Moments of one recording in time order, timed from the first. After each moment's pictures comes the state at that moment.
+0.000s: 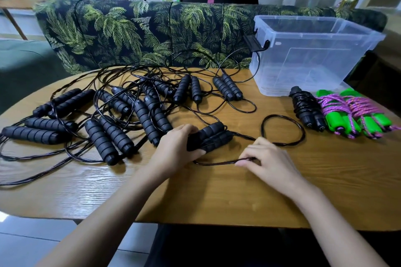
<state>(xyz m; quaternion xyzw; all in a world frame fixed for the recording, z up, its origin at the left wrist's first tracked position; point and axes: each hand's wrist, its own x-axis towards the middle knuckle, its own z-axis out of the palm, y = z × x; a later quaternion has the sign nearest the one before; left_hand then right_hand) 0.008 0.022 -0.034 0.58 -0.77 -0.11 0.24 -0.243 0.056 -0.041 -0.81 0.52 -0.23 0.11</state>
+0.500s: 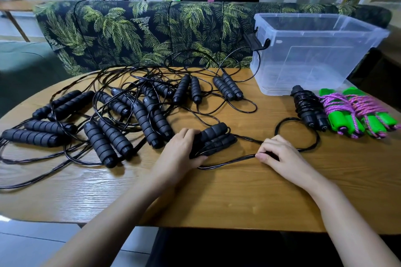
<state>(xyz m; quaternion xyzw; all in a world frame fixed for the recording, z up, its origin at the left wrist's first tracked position) 0.004 0.025 -0.052 0.55 -0.80 -0.10 0.23 -0.287 0.029 -0.060 -0.79 0.54 -0.22 0.20</state>
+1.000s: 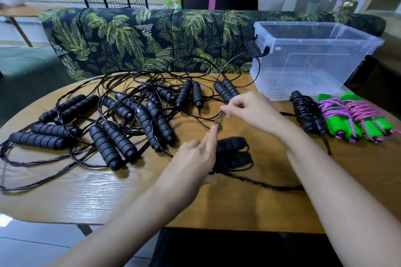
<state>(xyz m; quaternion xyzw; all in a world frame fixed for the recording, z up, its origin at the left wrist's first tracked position) -0.021 0.064 -0.006 0.46 -0.88 0.08 0.11 -0.200 -0.017 0.054 -0.78 0.56 -0.22 0.17</state>
